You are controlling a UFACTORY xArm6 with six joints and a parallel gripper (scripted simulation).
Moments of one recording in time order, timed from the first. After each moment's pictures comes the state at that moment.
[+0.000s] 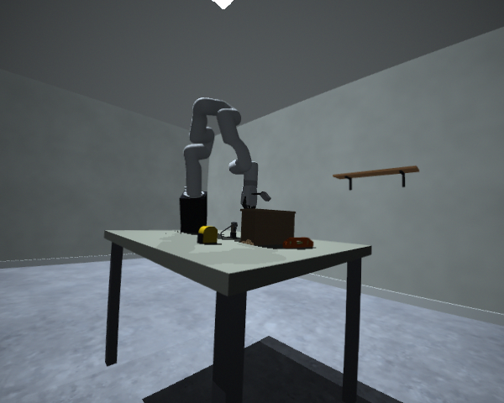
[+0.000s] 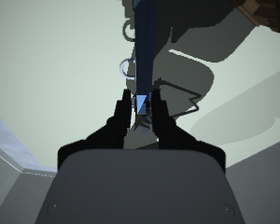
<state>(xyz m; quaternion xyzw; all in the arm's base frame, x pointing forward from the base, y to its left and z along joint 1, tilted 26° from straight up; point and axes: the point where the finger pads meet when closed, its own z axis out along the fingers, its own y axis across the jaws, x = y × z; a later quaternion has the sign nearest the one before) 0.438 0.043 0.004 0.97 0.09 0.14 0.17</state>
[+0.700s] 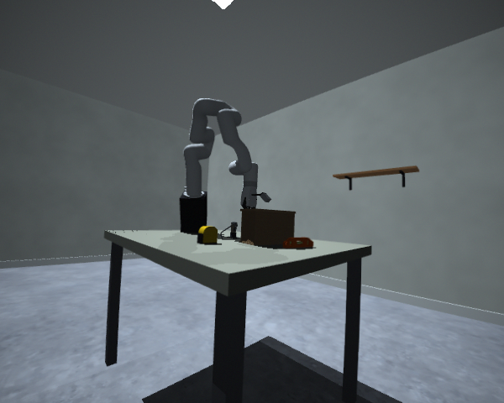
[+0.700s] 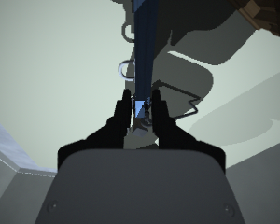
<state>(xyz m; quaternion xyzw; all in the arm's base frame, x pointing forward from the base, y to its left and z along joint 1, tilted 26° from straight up) 0.440 0.040 0.000 0.97 0.10 0.14 0.17</state>
